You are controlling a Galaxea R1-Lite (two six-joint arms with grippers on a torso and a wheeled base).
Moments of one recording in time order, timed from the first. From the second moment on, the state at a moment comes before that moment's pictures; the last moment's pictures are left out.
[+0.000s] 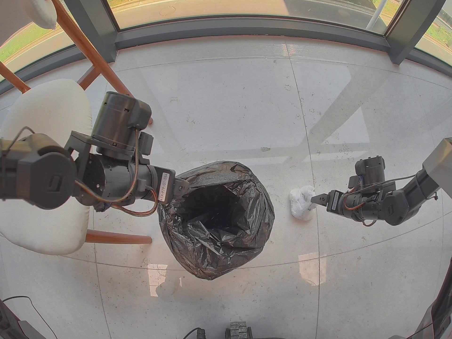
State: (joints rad) left arm -0.55 1.72 -1.20 0.13 0.31 -0.13; right arm 0.22 2.09 -0.92 -0.46 0.05 0.46
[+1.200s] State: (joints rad) left arm -0.68 1.29 -1.07 0.14 0.41 -0.17; right arm 0.19 2.37 -1.43 -0.31 0.04 0.35
